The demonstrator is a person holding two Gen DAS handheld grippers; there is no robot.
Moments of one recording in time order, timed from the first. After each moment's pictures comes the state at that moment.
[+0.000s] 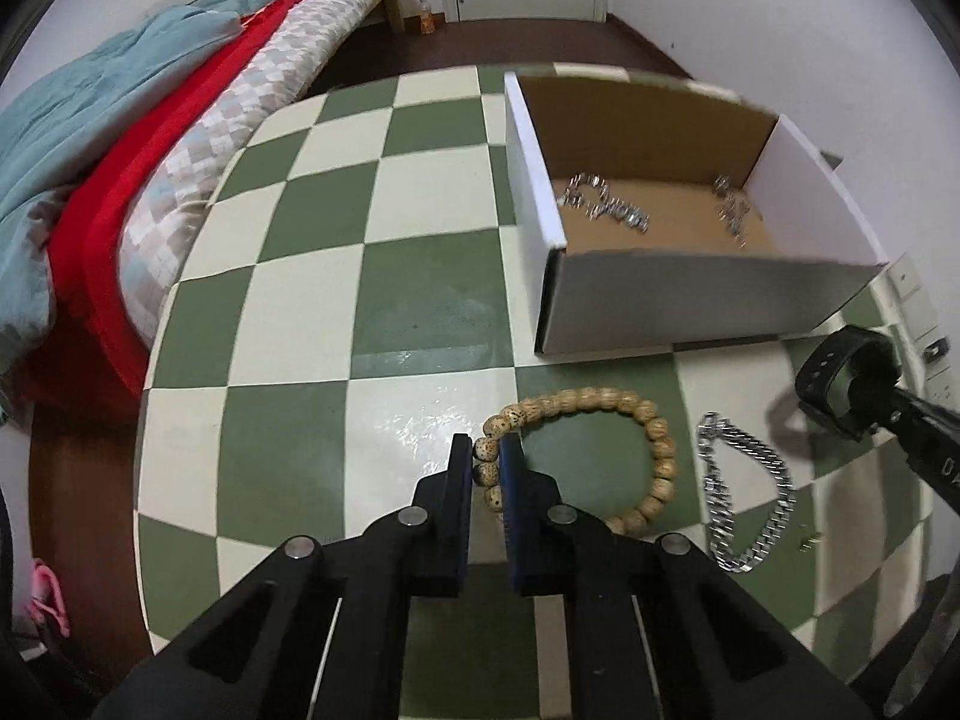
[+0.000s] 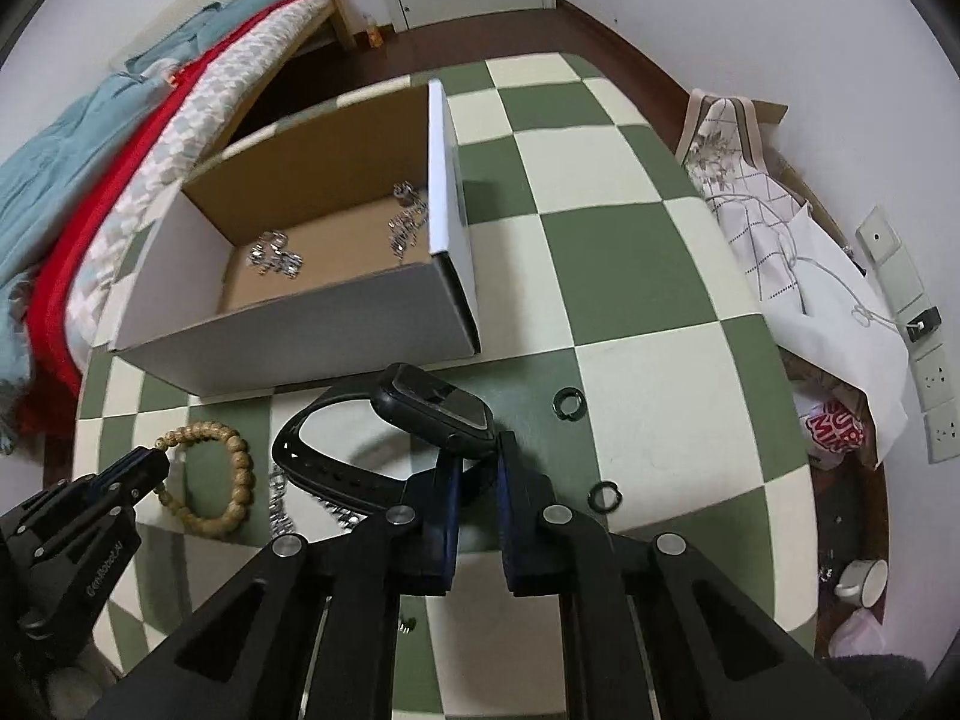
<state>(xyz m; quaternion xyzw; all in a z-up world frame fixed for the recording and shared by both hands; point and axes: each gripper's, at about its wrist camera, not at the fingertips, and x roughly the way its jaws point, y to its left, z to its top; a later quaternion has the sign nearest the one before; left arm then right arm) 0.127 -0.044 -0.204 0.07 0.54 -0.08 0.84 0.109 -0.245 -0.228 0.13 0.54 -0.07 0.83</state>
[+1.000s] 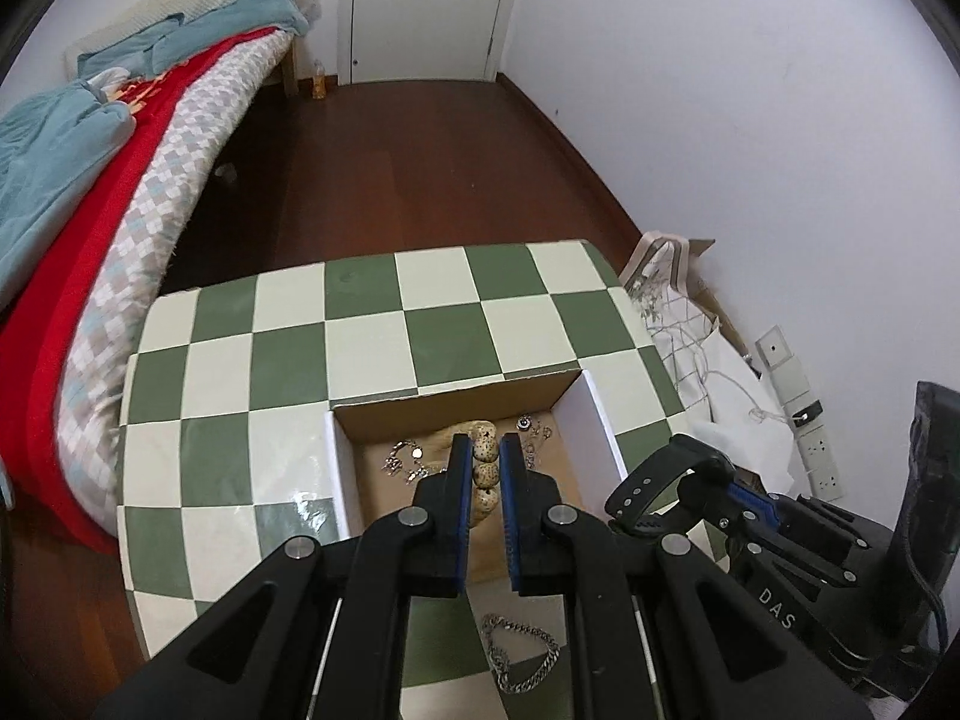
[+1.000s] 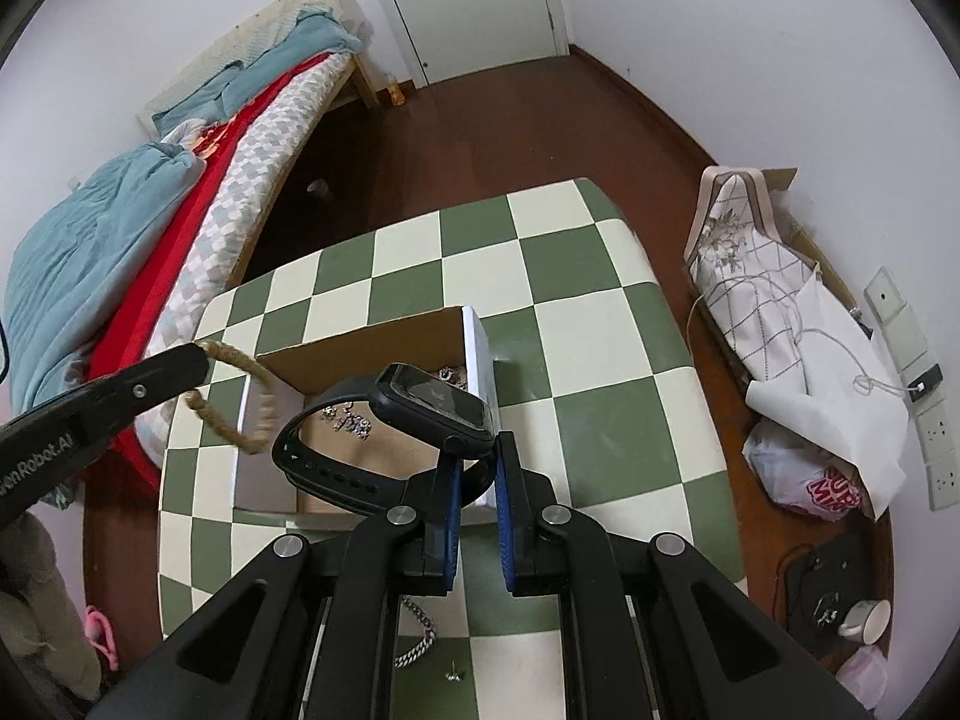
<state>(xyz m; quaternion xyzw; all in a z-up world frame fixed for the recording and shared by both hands) 0.224 -0.116 -0.086 0.02 0.51 -0.21 0.83 0.159 -0.276 -0.129 0.17 0.49 -0.05 0.85</state>
